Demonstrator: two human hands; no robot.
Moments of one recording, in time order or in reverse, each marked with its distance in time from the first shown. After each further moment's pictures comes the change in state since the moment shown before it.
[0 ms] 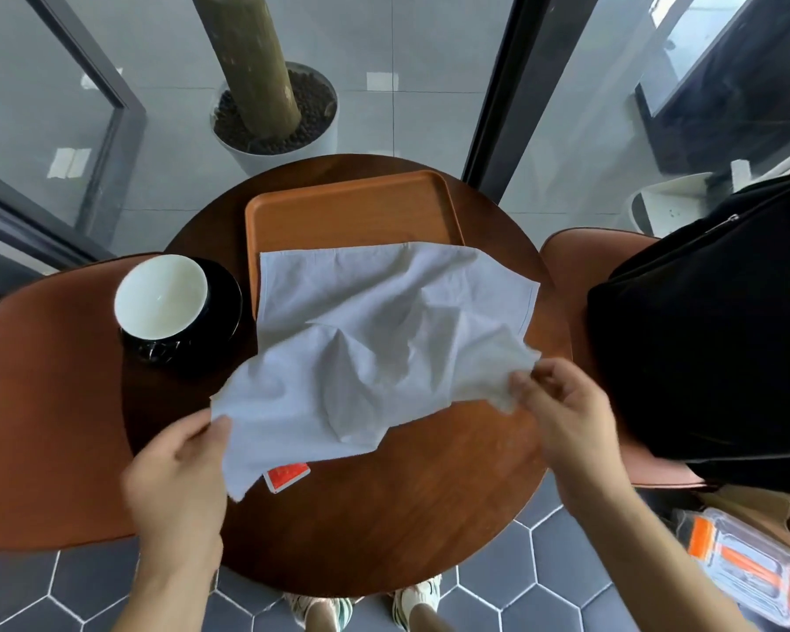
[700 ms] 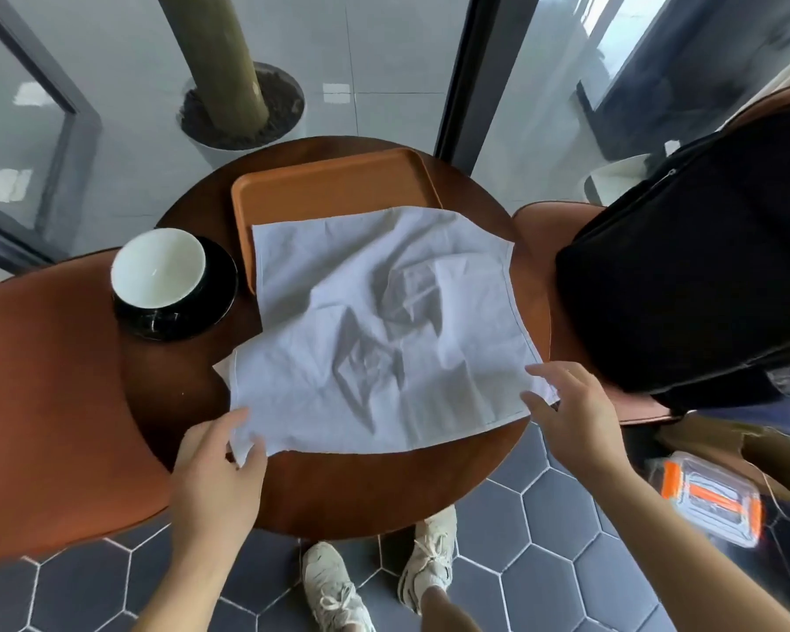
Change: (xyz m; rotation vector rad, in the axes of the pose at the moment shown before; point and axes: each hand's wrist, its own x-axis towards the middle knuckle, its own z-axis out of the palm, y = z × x) left_hand -0.009 -0.047 -0.036 0.654 -0.306 0.437; right_hand -0.039 0.079 -0.033 -0.723 0.060 -0.206
